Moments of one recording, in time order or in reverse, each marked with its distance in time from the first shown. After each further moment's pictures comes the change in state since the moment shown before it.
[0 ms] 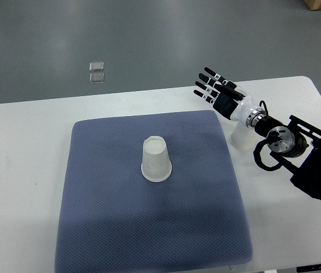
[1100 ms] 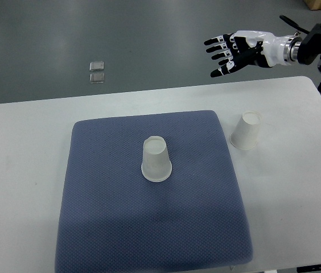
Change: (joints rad) left arm 0.007 0.000 0.000 -0.015 0.001 -0.007 -0.002; right arm 0.825 -0.360 -1.078 0.181 -0.248 0.117 -0.029
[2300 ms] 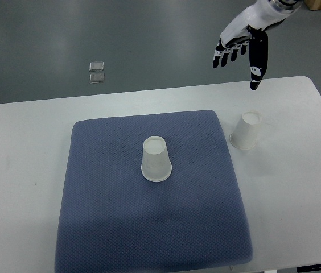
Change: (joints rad) left arm 0.016 0.000 0.000 -0.030 0.000 -0.005 0.000; right arm 0.705 0.248 -0.626 0.242 -0.296 0.296 -0.040
